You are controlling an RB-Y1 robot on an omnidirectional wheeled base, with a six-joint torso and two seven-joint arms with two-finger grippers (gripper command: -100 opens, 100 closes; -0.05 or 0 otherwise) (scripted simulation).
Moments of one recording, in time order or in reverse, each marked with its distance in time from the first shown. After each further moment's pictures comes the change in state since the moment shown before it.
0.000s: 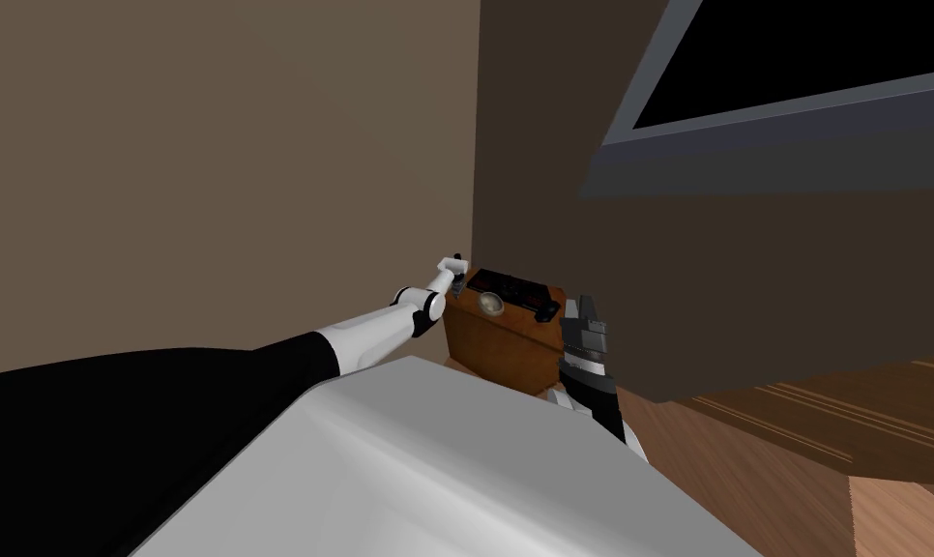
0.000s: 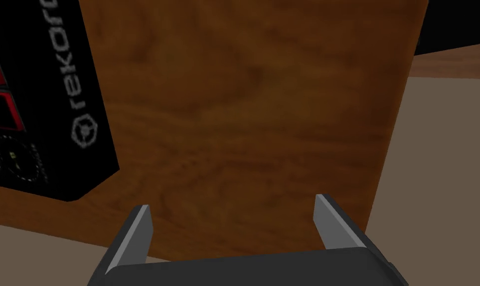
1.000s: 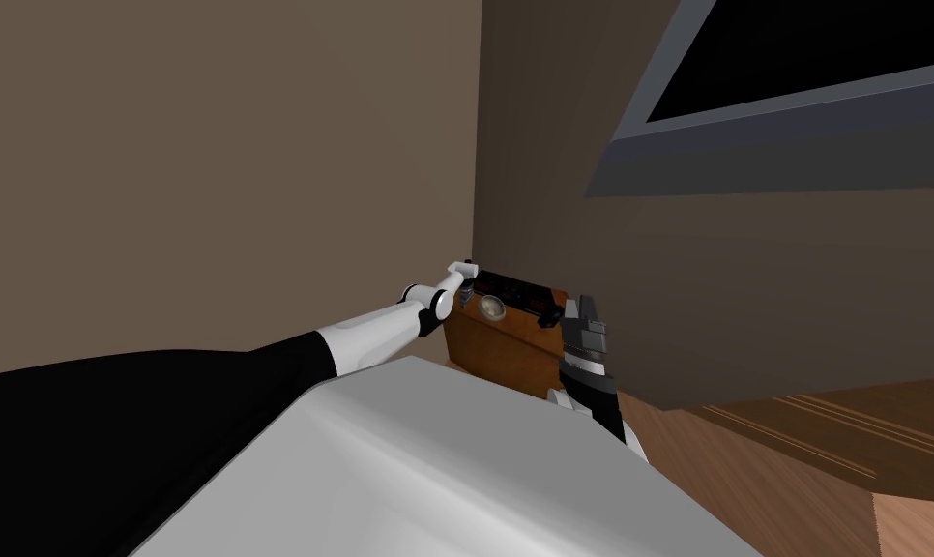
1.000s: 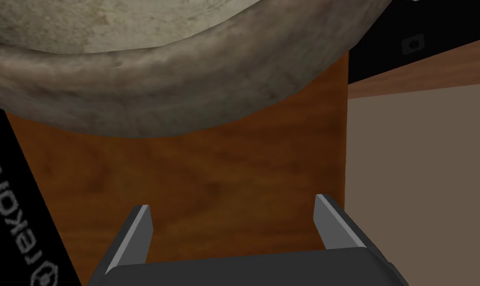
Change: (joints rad) left arm -0.083 -0.079 0.030 0.169 0.006 0.100 -0.029; right arm 0.000 0.000 0.000 0.000 0.000 0.000 0.000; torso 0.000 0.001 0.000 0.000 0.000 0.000
